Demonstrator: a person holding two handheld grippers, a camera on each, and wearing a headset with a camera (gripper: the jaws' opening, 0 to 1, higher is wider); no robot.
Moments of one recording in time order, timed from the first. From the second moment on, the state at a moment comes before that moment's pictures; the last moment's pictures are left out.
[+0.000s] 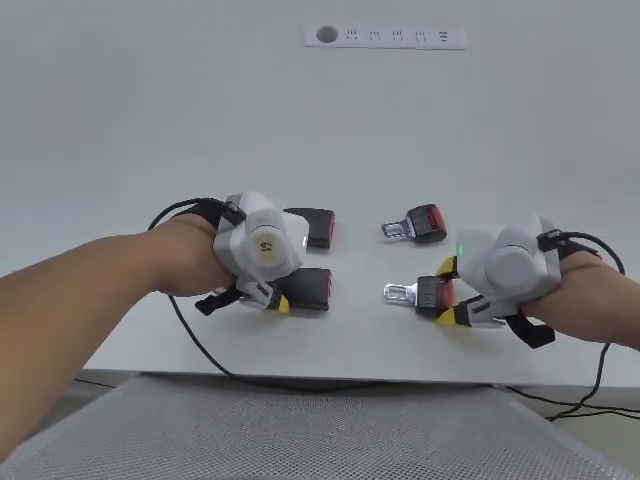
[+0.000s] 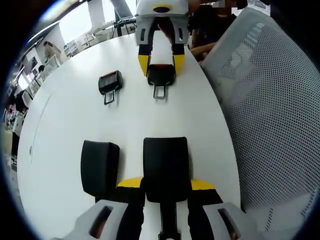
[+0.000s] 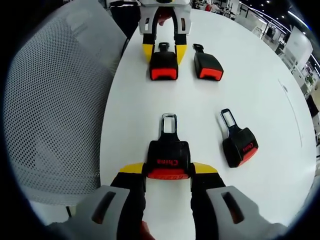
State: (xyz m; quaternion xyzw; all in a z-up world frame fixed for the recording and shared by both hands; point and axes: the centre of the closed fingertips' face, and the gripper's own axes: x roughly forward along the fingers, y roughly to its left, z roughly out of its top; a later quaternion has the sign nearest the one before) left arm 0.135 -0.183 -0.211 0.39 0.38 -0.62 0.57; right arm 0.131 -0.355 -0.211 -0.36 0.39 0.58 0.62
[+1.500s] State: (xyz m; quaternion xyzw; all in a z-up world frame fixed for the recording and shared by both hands) left arm 0.134 -0.183 -0.211 0.39 0.38 -0.61 0.57; right arm 0.130 -0.273 -0.212 -0.33 0.35 0.60 0.63
